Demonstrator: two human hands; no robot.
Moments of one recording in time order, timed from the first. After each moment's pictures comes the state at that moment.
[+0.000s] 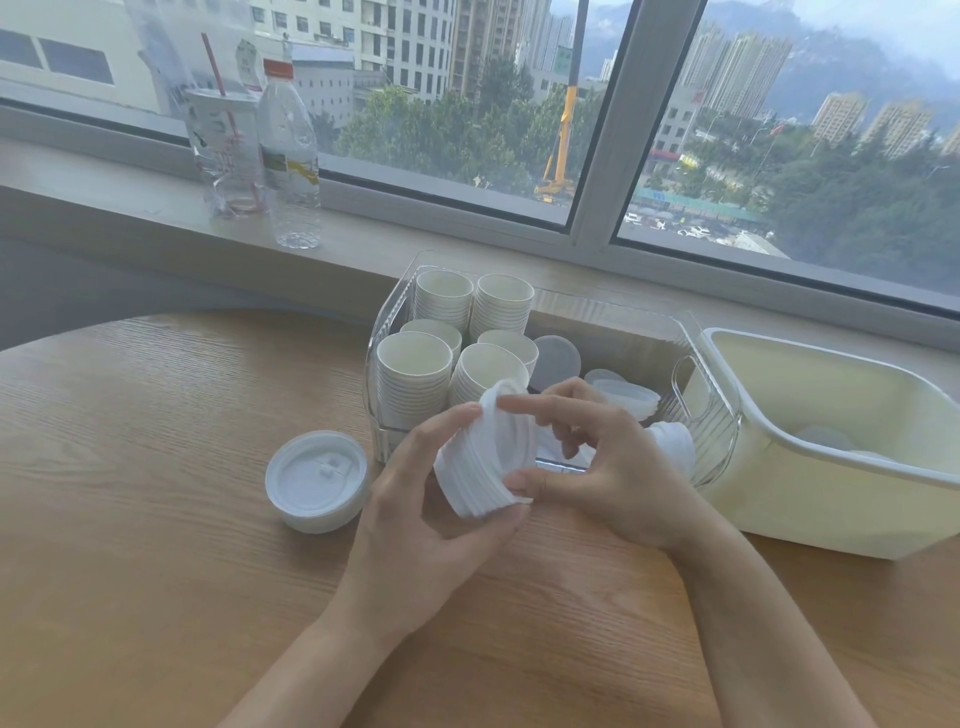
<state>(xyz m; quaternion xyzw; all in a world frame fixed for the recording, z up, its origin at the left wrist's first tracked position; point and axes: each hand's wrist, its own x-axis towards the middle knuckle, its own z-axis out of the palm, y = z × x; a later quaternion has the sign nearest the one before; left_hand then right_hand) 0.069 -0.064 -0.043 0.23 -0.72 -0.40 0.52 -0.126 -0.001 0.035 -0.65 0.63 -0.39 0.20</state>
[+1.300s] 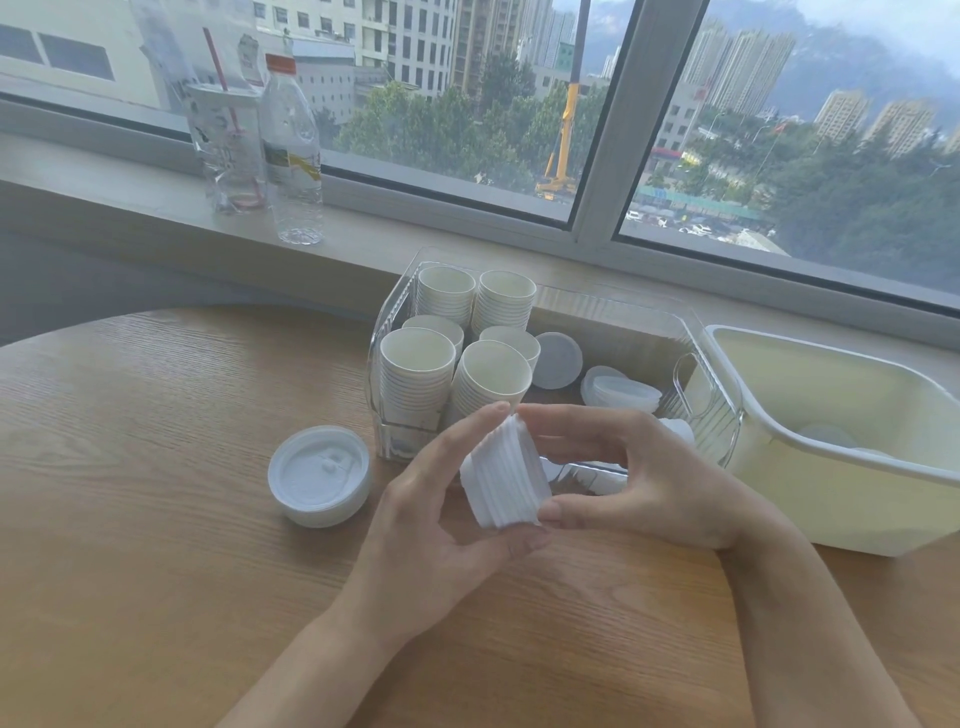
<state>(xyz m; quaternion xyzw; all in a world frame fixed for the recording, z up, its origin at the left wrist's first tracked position) 0.071 -0.061 -0.038 0.17 -0.77 -0.39 0.48 -0.138 0.019 0.055 -0.68 0.61 -0.29 0.28</state>
